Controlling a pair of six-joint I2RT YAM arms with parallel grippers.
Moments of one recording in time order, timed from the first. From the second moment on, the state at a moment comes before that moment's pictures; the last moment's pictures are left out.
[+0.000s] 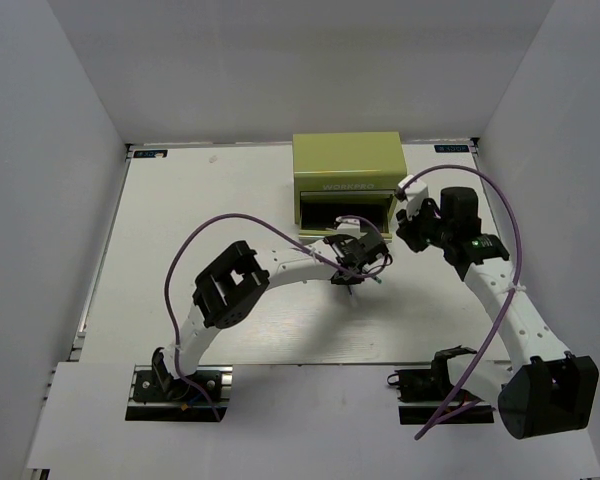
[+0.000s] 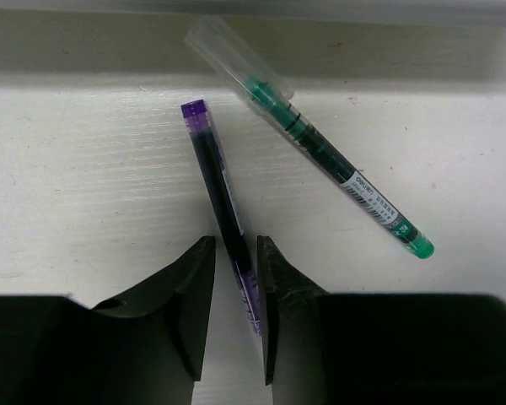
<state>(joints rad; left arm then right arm) -1.07 2.18 1.64 -0.63 -0.40 -0.97 0.19 1.09 0.90 -0.45 -0.36 -0.45</state>
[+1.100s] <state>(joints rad) -0.99 1.61 1.21 -0.21 -0.08 -0.04 0.17 0.99 0.68 -0.53 -0.54 -0.58</state>
